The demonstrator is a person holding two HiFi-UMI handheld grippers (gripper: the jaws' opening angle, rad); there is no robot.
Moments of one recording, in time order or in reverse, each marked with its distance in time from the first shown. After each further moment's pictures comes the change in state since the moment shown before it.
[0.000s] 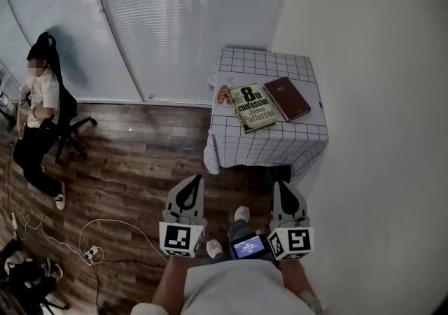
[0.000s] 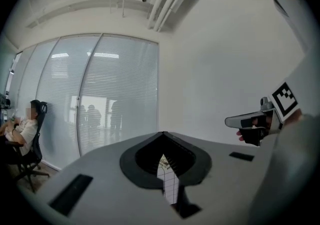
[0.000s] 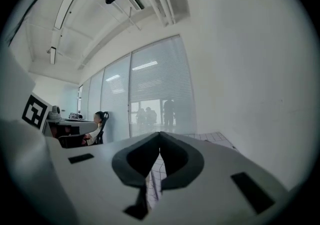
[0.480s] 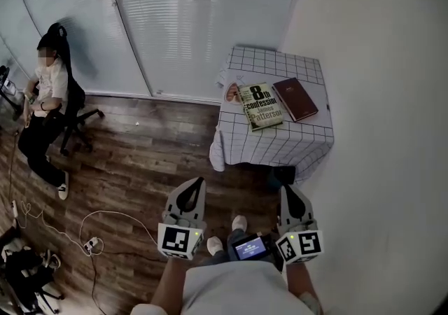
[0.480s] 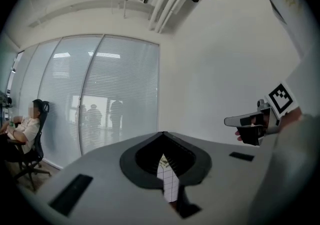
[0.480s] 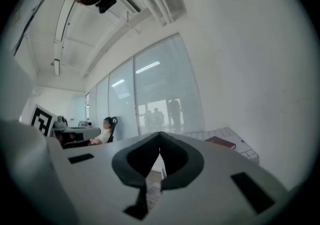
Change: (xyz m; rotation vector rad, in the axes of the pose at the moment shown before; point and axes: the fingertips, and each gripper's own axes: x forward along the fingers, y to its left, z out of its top) left arm -0.029 -0.005 -0.001 -0.013 -0.002 0.005; right arm -0.020 0.007 0.002 0.078 -0.003 0.100
